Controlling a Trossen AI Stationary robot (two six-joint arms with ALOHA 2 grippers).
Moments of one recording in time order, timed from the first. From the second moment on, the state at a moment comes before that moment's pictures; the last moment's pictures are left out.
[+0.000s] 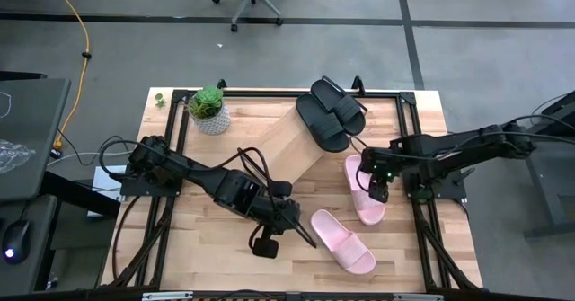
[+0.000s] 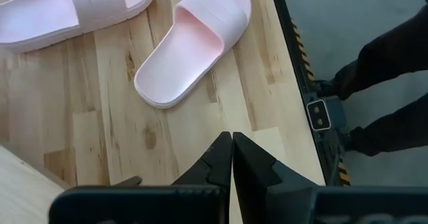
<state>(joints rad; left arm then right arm) -0.31 1.89 1.94 -1.03 -0.06 -0.22 0.05 1.05 0.71 -0.94 -0.16 0.42</state>
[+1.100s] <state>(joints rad) -0.31 1.89 1.94 -1.03 -0.05 -0.23 0.06 1.19 0.67 -0.85 -0.31 0.25</state>
